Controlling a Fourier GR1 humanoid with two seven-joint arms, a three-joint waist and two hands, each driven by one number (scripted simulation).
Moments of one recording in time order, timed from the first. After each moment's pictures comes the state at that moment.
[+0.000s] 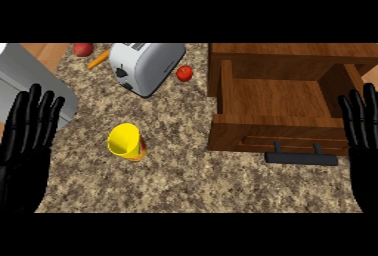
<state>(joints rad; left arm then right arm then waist) 0.04 0.10 -0.02 -2.10 0.01 0.00 0.01 0.04 -0.09 -0.01 -2.10 -0.01 -0.02 0.00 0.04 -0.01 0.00</state>
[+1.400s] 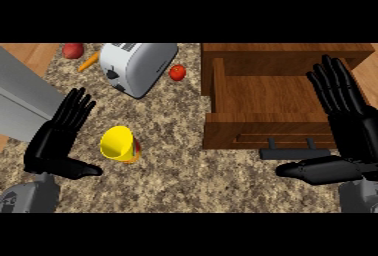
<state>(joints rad) -0.15 0.22 0.16 -1.39 0.30 -0.37 -0.15 -0.19 -0.18 -0.06 -1.88 -0.10 0.15 0.06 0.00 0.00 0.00</state>
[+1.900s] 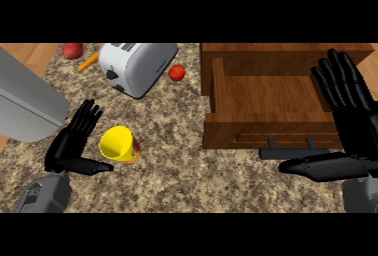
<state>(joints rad) -0.23 0.22 0.18 -1.01 0.16 -0.37 -0.39 -0.21 -0.18 -0.08 -1.89 -0.10 0.15 0.08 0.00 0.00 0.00</state>
